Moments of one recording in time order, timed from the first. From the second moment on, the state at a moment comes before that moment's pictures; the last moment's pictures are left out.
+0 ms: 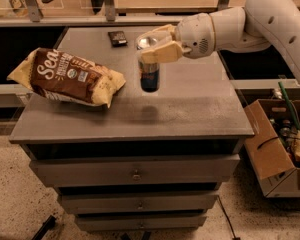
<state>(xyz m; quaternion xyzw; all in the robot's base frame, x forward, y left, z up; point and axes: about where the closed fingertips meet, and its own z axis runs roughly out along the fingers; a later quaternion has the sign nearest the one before) 0.587 -0.004 0.966 -0.57 0.54 0.43 0.45</state>
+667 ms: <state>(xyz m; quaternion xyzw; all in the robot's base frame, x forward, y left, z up) 0.580 0.030 0.968 -0.59 0.52 0.44 0.43</state>
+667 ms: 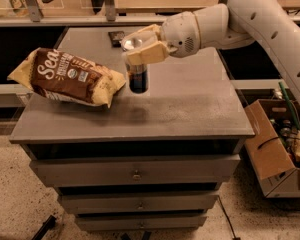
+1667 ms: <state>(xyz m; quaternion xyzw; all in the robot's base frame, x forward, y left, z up) 0.603 0.068 0.952 -0.57 0.54 0.45 0.42</state>
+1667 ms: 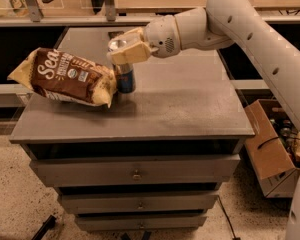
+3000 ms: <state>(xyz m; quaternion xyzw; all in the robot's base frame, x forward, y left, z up) 0.605 0.082 0.925 -0.56 0.52 0.51 0.39</state>
